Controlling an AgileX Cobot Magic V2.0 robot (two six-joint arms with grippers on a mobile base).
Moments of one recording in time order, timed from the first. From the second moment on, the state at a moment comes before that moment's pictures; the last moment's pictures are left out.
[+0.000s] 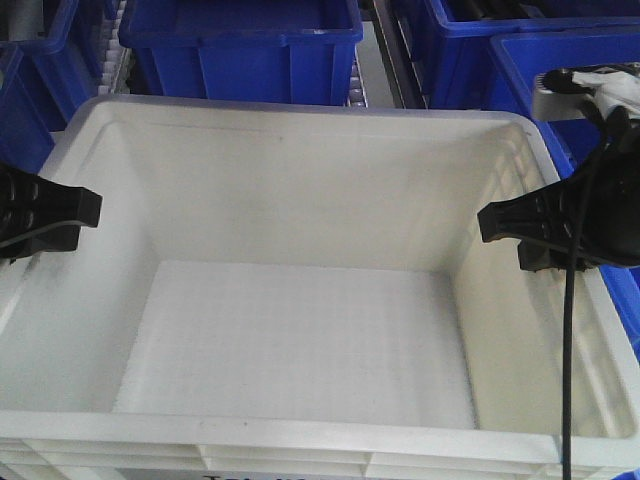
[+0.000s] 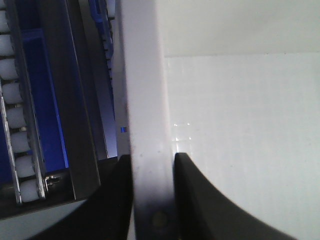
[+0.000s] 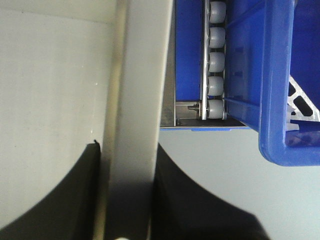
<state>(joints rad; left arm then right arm) -0.35 1.16 -1.23 0.01 1.17 -0.34 0.44 1.24 -1.27 -0.07 1.26 0.36</state>
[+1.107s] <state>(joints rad) -0.35 1.16 -1.23 0.01 1.17 -0.34 0.44 1.24 -1.27 -0.07 1.26 0.36</state>
